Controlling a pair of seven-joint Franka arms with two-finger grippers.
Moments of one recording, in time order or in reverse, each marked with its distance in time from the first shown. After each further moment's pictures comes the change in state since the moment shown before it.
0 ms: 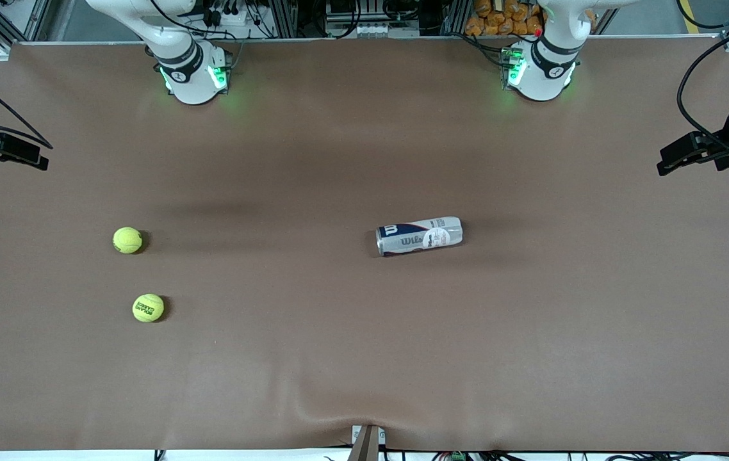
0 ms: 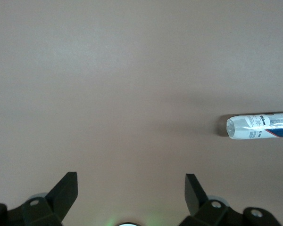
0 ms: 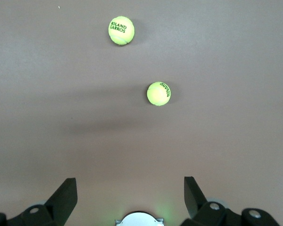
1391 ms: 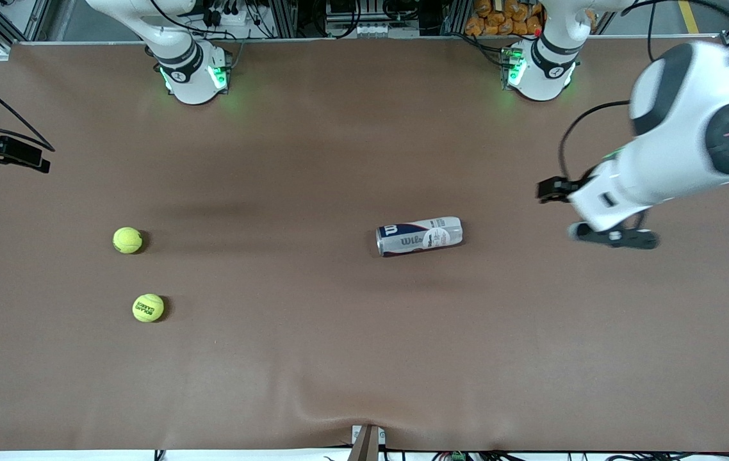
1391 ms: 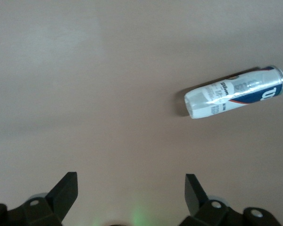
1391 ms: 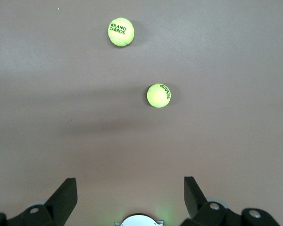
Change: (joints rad) left arm -0.202 0.235 -0.081 0.001 -0.045 0.076 0.001; right arm 0.000 0.001 0.000 -0.015 0.000 0.021 0.000
